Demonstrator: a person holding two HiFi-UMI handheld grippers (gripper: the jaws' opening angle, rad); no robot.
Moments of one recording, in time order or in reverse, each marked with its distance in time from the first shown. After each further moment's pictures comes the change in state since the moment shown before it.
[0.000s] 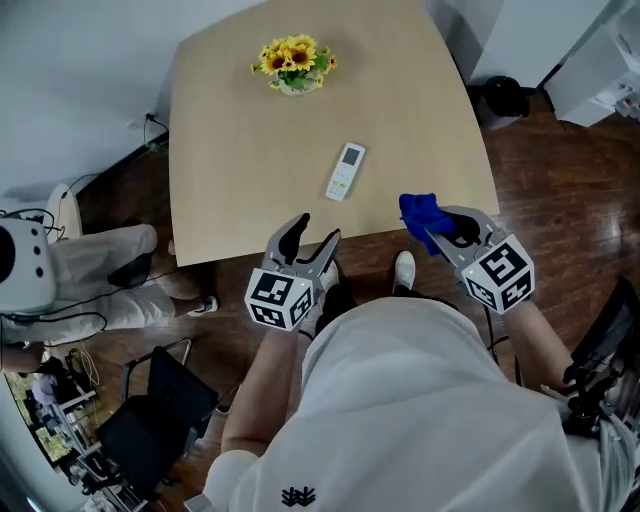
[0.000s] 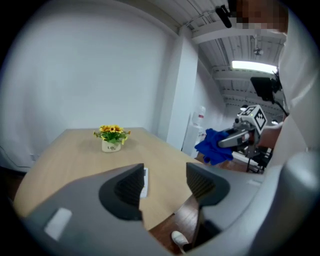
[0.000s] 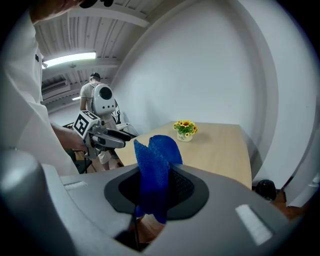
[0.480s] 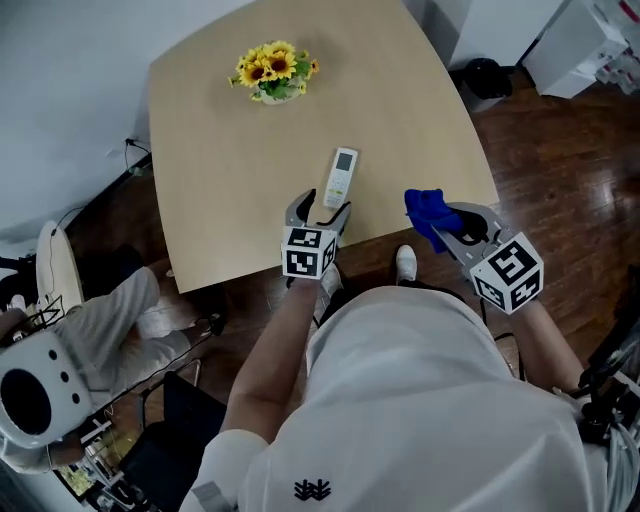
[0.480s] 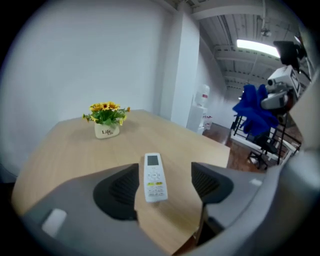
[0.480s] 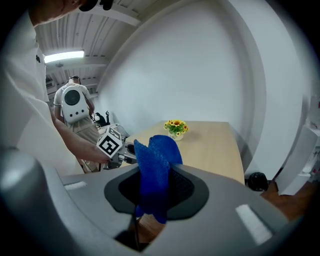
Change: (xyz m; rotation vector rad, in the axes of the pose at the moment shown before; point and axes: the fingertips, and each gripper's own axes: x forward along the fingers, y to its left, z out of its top) left arm 0.107 0.062 -0.061 0.050 0.217 0.025; right arm 0.002 -0.008 0.007 0.059 0.005 -0.108
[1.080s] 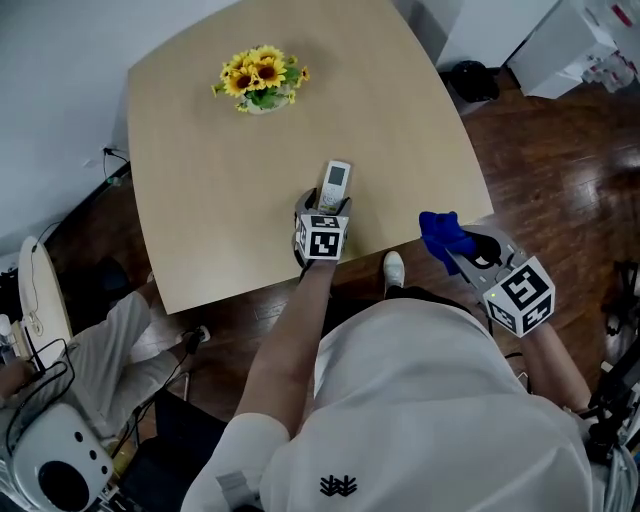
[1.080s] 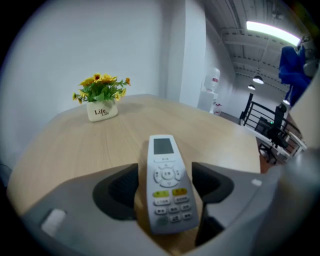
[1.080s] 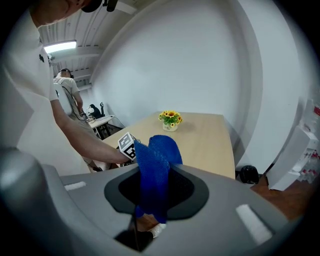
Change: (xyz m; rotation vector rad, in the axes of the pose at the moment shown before) left arm 0.101 0.031 -0.048 0.031 0.127 0.096; right arm -0.019 -0.011 -0.016 0.010 0.115 -0.060
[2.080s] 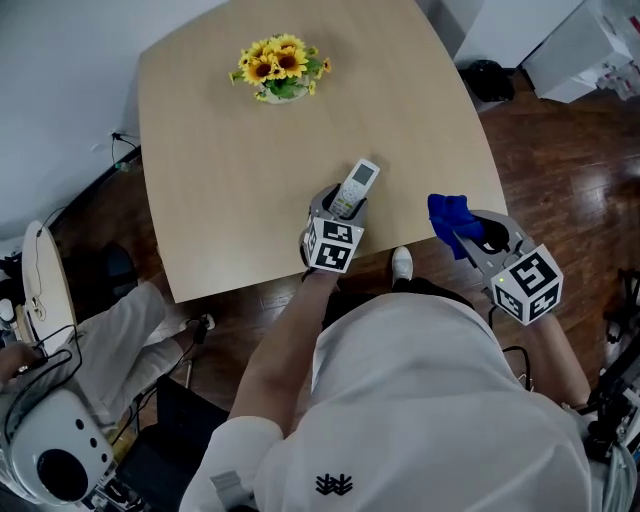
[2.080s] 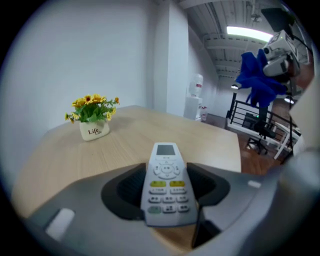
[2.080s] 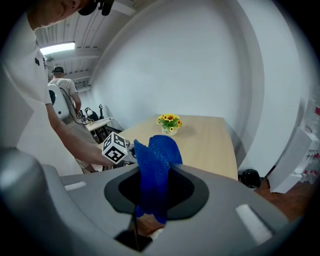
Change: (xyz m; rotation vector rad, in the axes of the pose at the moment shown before) left arm -0.042 -0.022 0.025 0.128 -0.089 -0.104; right arm 0.021 -0.009 0.025 0.002 -0.030 -0.006
